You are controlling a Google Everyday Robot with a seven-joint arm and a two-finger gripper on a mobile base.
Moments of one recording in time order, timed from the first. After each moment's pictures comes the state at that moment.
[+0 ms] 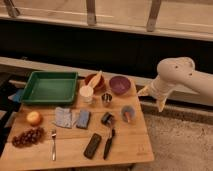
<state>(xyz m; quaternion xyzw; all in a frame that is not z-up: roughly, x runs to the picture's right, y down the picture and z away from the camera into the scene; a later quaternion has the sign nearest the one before) 0.242 0.066 0.730 -0.17 0.22 0.88 0.38</state>
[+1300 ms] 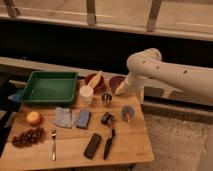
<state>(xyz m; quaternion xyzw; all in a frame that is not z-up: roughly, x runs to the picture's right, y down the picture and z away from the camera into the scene) 0.115 0.036 0.742 -0.20 0.20 0.79 0.54</state>
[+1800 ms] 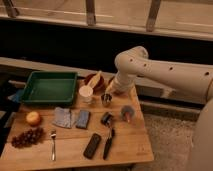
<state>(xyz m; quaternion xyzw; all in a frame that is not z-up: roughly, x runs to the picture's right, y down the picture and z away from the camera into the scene) 0.085 0.031 0.744 -0.21 0.19 0.78 0.56</state>
